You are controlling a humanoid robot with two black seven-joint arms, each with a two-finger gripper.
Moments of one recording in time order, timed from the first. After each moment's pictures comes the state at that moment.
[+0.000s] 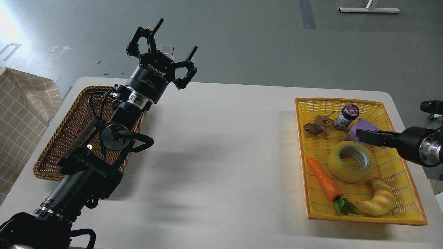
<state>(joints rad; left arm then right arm) -0.48 0.11 -1.25 -1.12 0.23 -0.49 -0.13 0.41 -0.93 0.84 1.56 -1.56 0.49 -0.25</state>
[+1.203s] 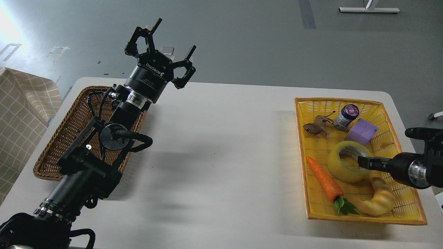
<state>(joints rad) -0.48 0.11 -1.25 -1.12 0.23 -0.49 -0.13 0.39 -0.84 0.77 1.42 -1.61 0.49 -0.24</state>
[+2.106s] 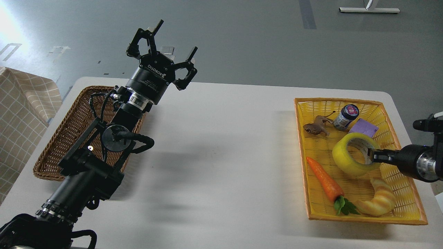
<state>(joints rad) -0.48 0.10 -1.25 -1.12 0.23 -0.49 -0.13 0.42 -0.95 0.79 1.52 -1.57 0.49 -0.23</state>
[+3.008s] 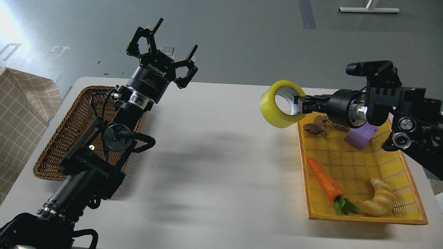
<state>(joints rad) -0.48 0.09 -1.25 -1.12 0.23 -0.49 -0.15 0.86 -0.57 0.57 1.45 -1.56 0.49 -0.24</state>
